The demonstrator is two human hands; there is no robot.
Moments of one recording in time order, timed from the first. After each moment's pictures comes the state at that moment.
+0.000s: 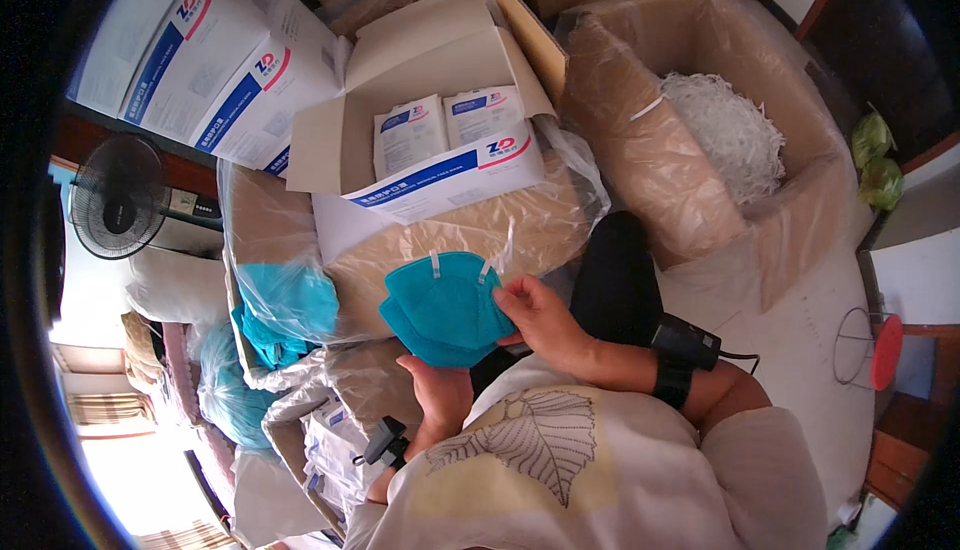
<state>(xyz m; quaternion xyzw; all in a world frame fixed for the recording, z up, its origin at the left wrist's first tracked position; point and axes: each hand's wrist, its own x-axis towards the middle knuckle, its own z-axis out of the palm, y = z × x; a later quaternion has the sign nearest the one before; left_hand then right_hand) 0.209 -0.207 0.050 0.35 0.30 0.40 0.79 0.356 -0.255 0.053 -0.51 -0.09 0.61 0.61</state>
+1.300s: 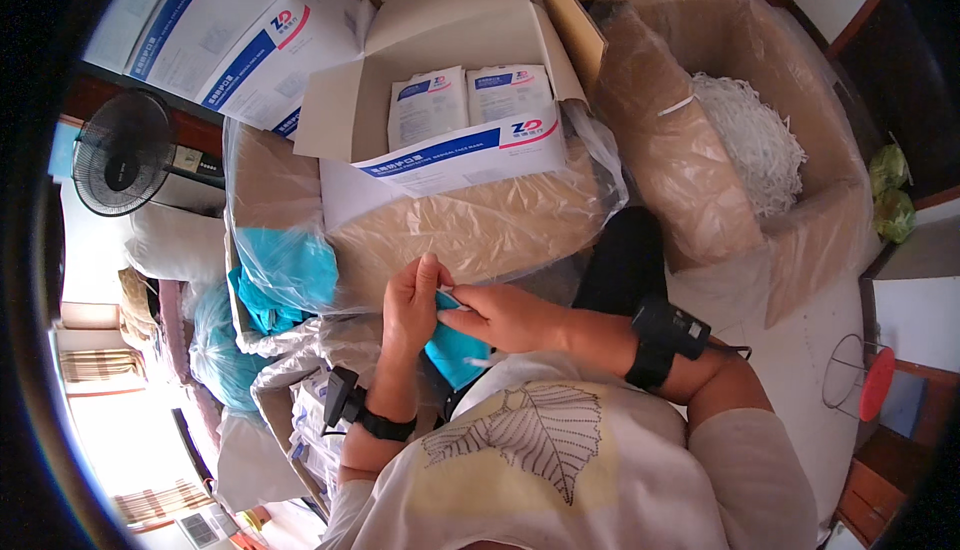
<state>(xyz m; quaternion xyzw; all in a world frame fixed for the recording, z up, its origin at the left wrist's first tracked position) 0.230 -0.127 0.075 0.74 0.44 0.21 0.47 0.356 -0.220 0.062 -0.52 -0.57 0.50 0.40</state>
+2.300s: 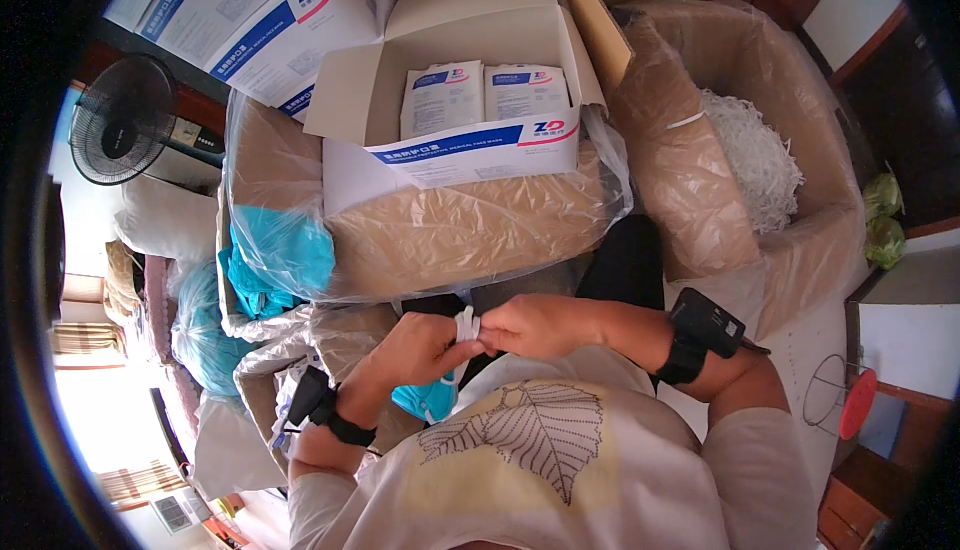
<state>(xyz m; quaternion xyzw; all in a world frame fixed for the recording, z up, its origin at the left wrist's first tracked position) 0.189 -0.133 0.086 0.91 0.16 -0.06 0.39 0.381 -0.226 0.082 -0.45 -0.64 0.59 0.21</state>
